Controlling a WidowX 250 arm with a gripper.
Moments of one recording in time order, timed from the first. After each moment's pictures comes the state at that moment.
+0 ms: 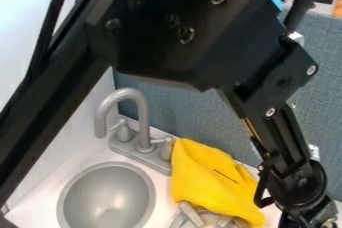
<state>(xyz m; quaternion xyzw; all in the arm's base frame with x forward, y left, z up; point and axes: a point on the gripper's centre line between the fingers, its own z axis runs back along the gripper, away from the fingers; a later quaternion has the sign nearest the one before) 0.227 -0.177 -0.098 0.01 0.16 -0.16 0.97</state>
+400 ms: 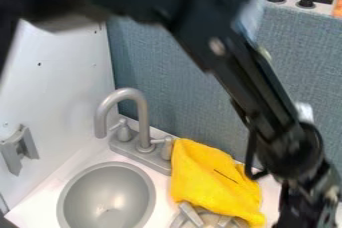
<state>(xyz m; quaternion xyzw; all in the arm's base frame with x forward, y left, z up) 0.234 -0.175 -0.053 -0.01 0.13 -0.14 0.98</state>
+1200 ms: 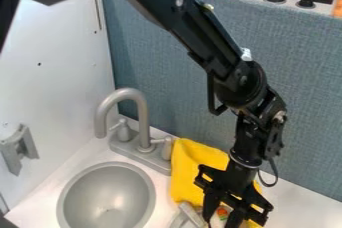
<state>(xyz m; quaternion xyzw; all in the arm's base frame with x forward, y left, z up) 0.294 -0.093 -0.041 0.05 0.12 -0.01 0.99</state>
